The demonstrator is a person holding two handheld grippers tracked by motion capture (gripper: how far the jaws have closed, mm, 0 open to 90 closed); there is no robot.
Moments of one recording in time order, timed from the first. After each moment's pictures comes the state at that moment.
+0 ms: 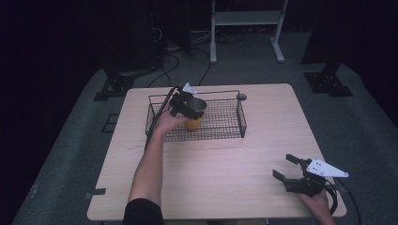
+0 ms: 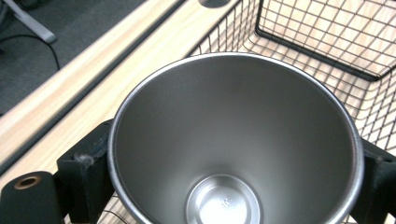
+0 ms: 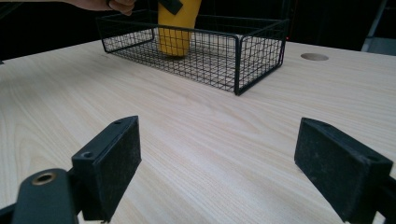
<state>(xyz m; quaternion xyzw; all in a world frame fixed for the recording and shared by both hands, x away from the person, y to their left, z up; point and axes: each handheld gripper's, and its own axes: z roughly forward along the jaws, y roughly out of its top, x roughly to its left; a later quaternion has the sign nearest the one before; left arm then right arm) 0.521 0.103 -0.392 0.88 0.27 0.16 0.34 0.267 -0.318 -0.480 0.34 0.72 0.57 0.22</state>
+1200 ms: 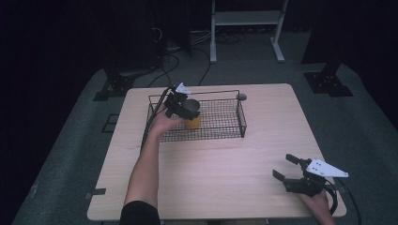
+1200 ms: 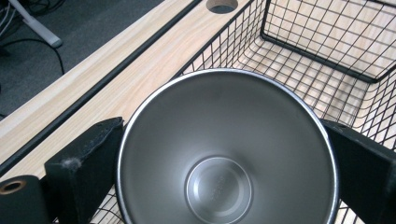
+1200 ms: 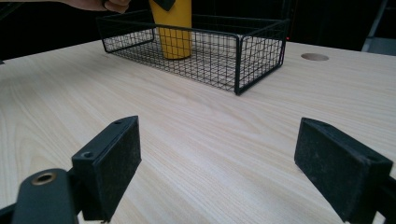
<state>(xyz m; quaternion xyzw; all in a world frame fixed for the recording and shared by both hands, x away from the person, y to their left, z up) 0.516 0.122 -0.390 0.87 0.28 0.17 0.37 0.267 -0.318 -0.481 0.34 0.72 0.57 0.22</state>
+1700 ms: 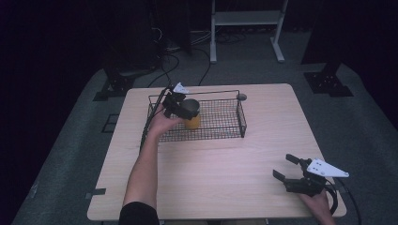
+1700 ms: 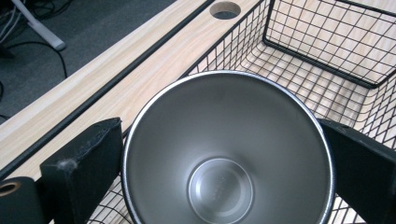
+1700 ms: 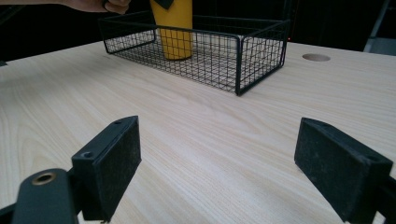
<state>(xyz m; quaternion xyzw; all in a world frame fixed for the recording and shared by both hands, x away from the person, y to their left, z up) 0.516 0.127 -0.388 0.86 0.29 0.17 0.38 0.268 -0.319 -0.481 0.34 0.72 0.57 0.22</state>
